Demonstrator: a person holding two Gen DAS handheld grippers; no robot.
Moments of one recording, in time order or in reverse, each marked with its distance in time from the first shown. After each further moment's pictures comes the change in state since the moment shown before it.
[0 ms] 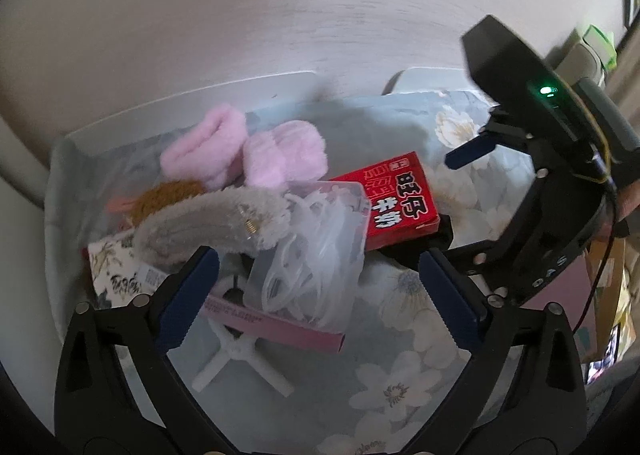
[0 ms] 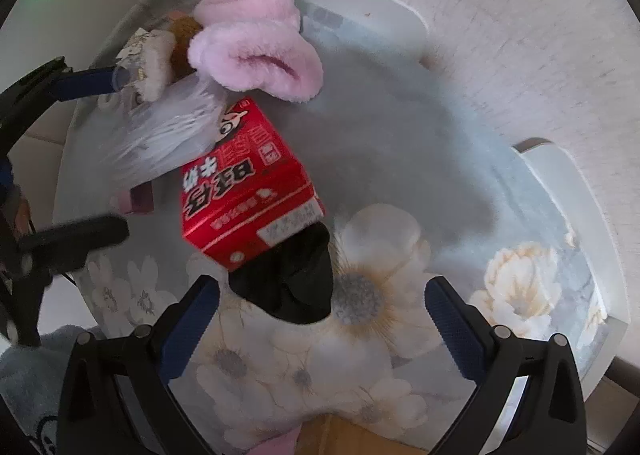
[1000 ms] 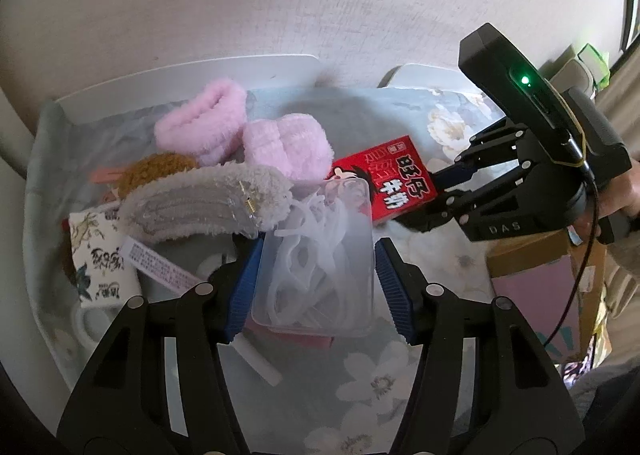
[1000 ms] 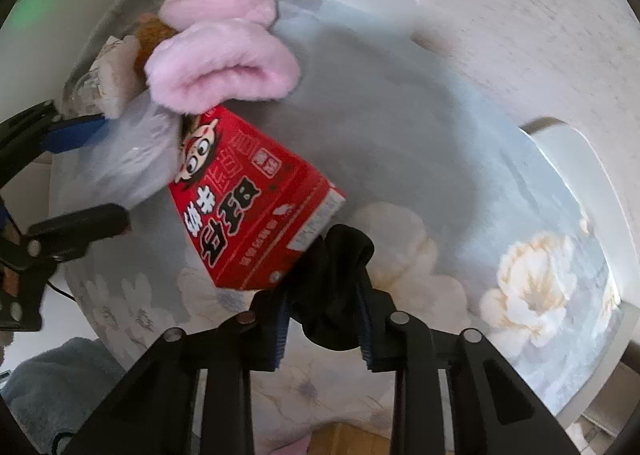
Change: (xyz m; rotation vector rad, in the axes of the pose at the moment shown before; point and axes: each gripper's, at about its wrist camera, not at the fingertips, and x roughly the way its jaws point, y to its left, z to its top) left arm -0.004 0.023 -0.006 -0.060 0.026 -0.095; right arm -0.017 -0.036 -0.066 0.151 0.029 0.024
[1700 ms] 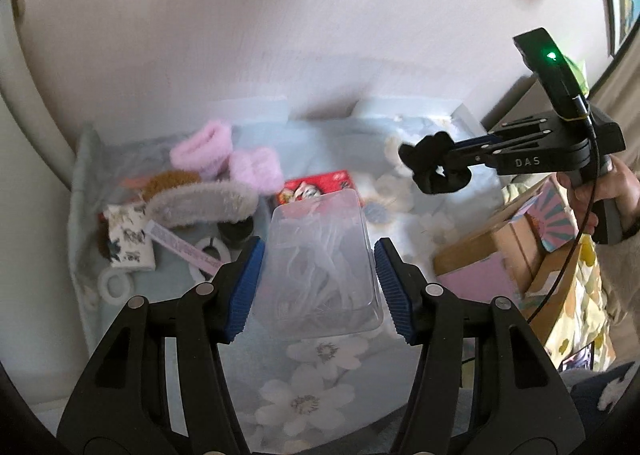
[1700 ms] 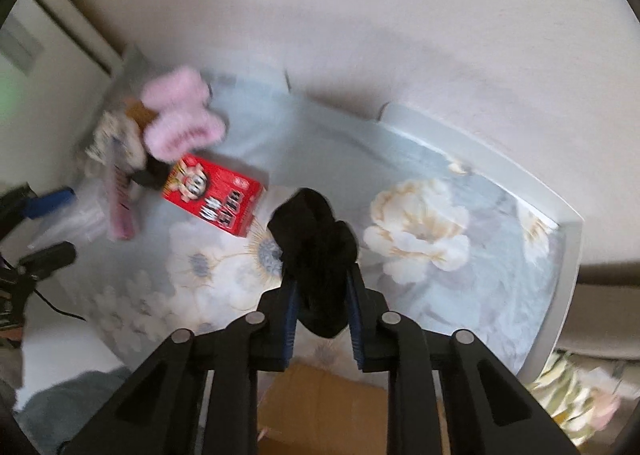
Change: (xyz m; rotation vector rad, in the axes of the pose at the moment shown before) left arm -0.065 -0.062 -0.009 0.027 -0.101 0.027; right arm -0.136 -0.067 -0.129 0.223 -0.262 -0.012
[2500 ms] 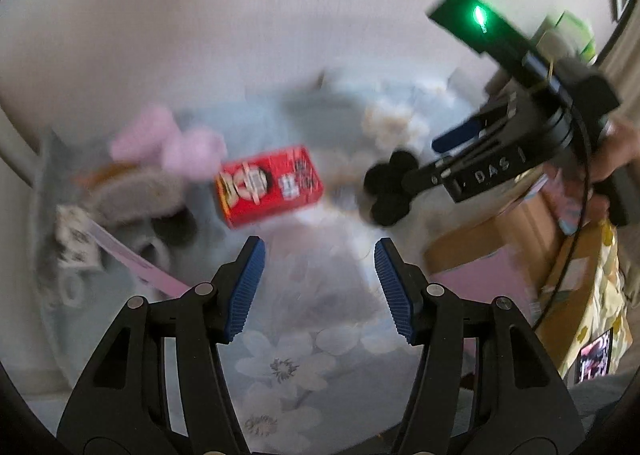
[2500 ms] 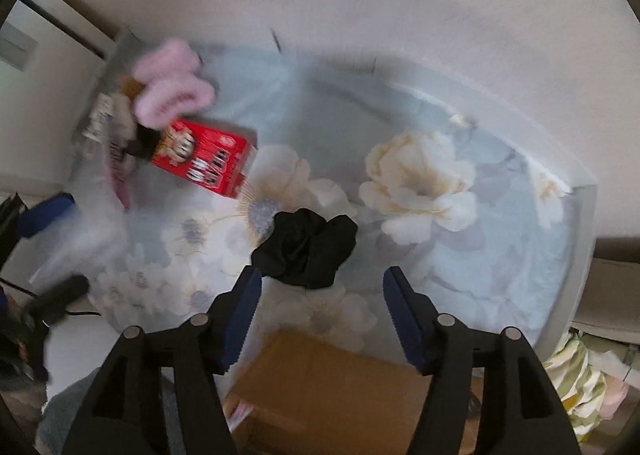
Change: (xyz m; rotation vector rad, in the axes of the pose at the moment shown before) left arm 0.078 -0.046 -0.019 0.073 0.104 0.043; right arm 0.146 0.085 0.082 -0.099 0.198 0.030
